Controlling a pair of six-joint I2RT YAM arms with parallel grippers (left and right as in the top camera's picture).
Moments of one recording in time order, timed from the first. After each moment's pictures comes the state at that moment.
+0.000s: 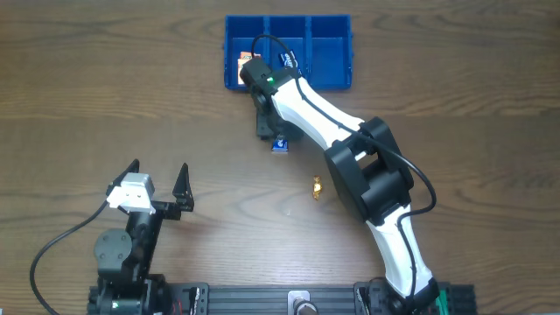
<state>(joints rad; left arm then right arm) -0.04 0.01 0.02 -0.11 0.12 -0.11 0.61 2.28 1.77 -1.00 0.04 0.61</state>
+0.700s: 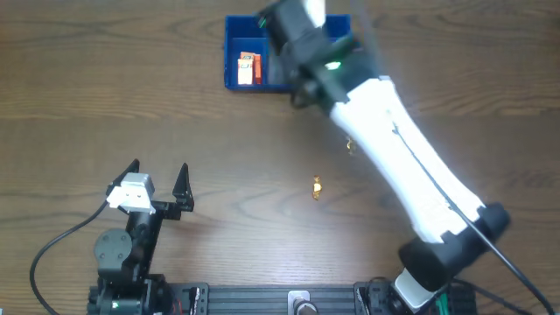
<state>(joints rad) -0.04 0.01 0.02 -0.11 0.12 -0.11 0.58 1.80 2.02 -1.05 0.29 0.50</state>
